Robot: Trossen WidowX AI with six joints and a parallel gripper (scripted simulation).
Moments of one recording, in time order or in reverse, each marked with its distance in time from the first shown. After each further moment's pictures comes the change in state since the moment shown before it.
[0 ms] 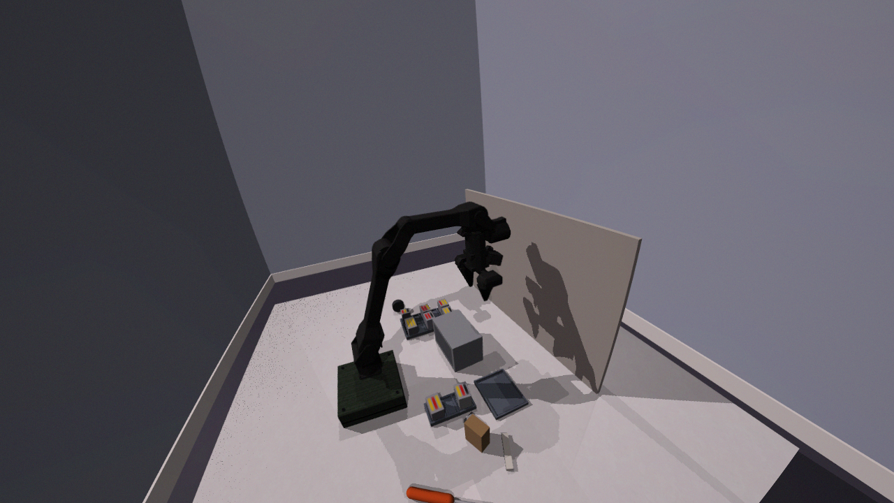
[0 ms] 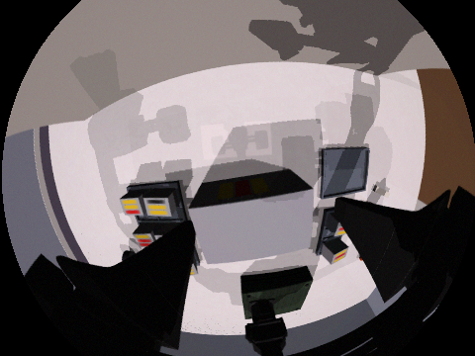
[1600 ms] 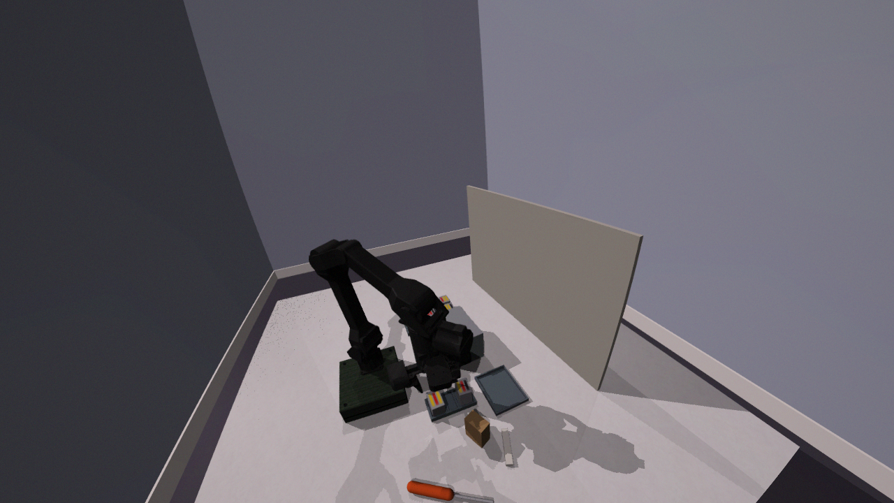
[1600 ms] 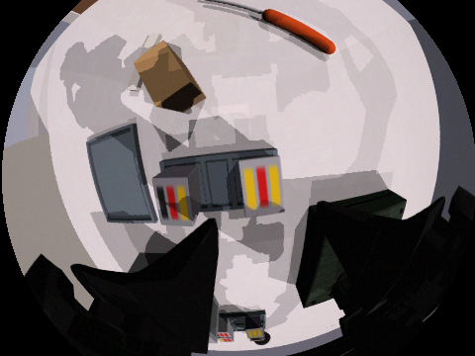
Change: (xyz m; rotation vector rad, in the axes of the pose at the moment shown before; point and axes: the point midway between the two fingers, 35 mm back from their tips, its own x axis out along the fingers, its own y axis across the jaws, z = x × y) arm 0.097 -0.187 -0.232 1.587 -0.004 -0.045
